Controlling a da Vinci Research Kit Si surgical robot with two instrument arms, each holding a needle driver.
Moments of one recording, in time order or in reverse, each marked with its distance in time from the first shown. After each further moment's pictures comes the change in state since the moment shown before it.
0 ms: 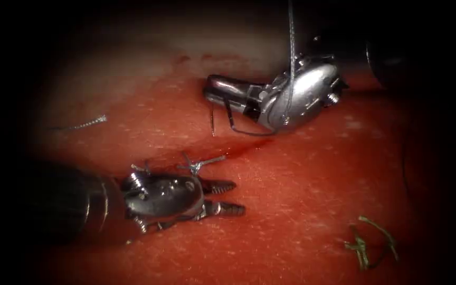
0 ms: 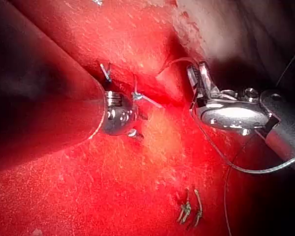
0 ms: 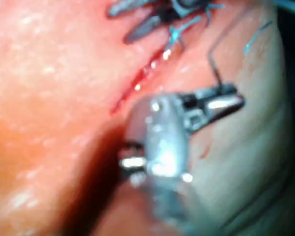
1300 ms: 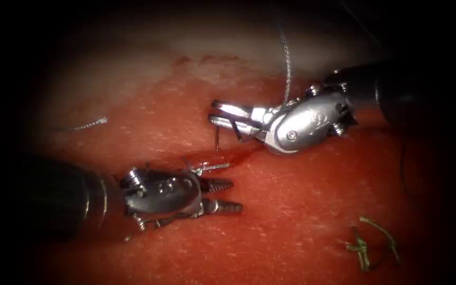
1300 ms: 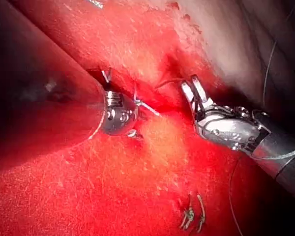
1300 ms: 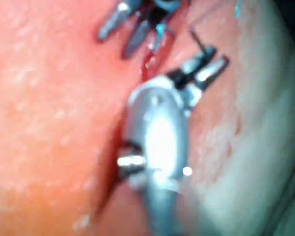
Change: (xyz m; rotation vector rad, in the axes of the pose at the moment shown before) right arm 0.000 0.000 -0.001 0.093 -0.115 0.326; left arm -0.001 -0.001 0.001 0.006 0.002 -0.014
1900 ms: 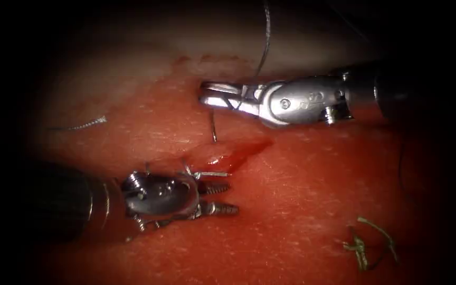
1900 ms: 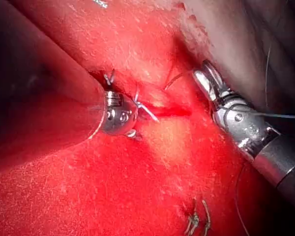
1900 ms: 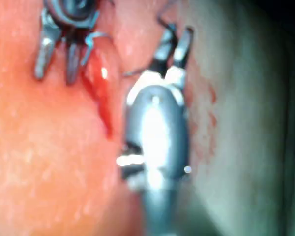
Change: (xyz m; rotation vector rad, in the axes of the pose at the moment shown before) right arm -0.001 0.004 0.002 0.001 -0.052 0.267; left arm -0.002 -0.001 0.000 0.002 -0.027 -0.011
